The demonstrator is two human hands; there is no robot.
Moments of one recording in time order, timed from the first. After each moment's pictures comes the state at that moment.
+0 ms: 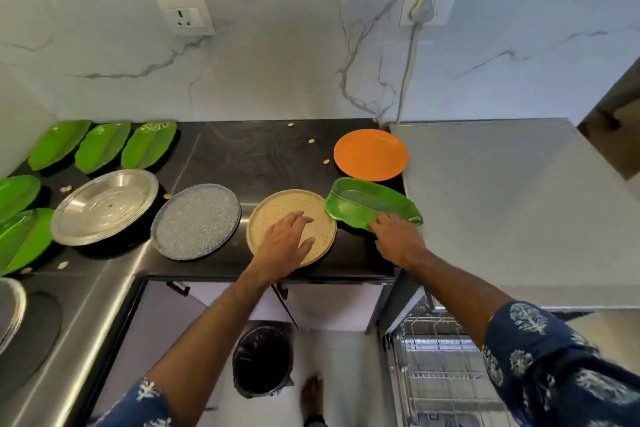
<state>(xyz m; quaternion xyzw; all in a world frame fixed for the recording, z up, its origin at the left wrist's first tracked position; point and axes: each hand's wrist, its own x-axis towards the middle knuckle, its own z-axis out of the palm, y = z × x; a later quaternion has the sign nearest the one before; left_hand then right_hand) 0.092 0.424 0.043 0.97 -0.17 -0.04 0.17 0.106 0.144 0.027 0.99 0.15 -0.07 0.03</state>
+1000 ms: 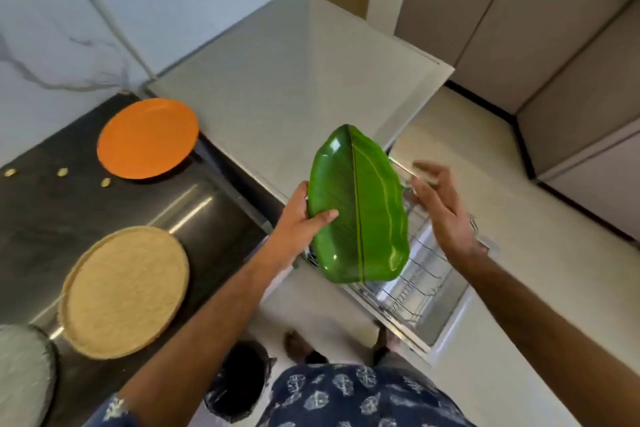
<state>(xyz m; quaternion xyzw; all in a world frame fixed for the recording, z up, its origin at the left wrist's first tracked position) 0.028 0.189 0.047 0.64 -0.25 -0.45 0.57 -0.175 0.036 0.085 0.68 -0.34 0.25 -0.60</state>
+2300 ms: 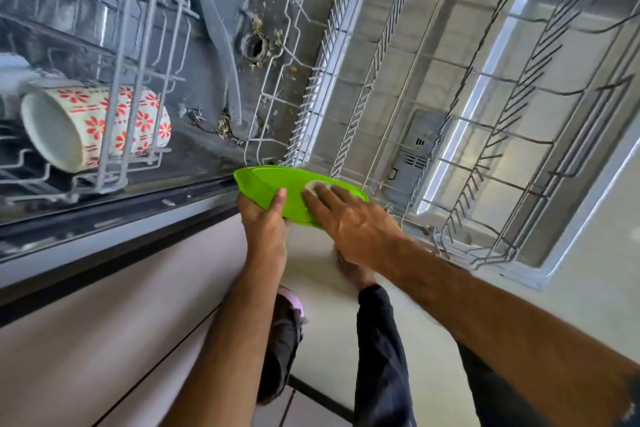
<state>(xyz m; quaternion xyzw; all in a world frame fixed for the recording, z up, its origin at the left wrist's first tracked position) -0.029 0.112 -0.463 0.78 0.08 -0.36 0.51 -0.174 0.048 -0.466 0.91 -0.22 -0.13 -0.34</state>
